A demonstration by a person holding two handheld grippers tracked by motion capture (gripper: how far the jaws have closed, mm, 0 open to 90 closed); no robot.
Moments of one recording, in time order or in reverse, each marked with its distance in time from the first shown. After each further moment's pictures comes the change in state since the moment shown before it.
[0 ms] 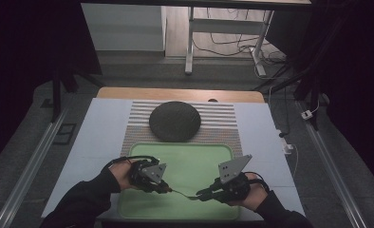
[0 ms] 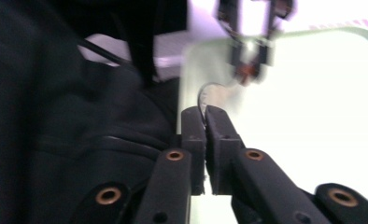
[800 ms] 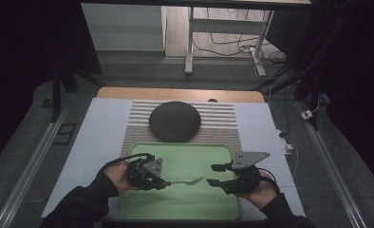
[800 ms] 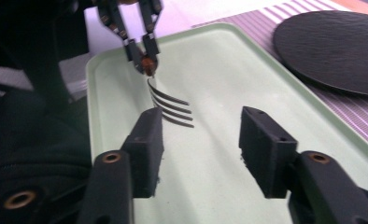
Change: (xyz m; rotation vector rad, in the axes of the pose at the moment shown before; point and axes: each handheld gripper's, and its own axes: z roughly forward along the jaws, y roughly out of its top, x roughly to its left) left arm -0.005 -0.003 -0.007 0.020 0.082 -0.261; right arm -0.009 -0.014 -0.027 -0.096 -0.369 0.158
